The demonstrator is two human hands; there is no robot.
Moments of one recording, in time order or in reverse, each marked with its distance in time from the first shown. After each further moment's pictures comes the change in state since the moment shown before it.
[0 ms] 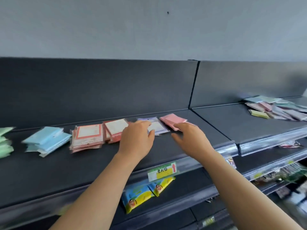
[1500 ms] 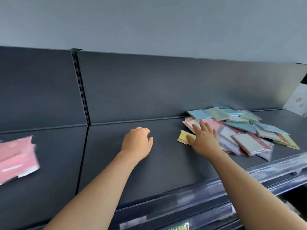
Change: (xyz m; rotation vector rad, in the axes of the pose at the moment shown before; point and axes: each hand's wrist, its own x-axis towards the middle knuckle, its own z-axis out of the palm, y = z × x) left_hand 0.238 0.332 0.350 0.058 -0.249 -0.174; right_hand 0.196 0.570 -0.074 -0.304 -0.102 0.183
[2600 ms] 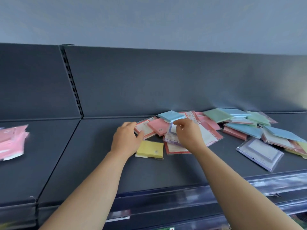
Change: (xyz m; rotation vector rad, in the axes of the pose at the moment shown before) left_hand 0.013 0.022 0.041 -0.126 0.219 -0.202; right_hand 0.026 0.001 -0.005 0.624 0.039 -0.139
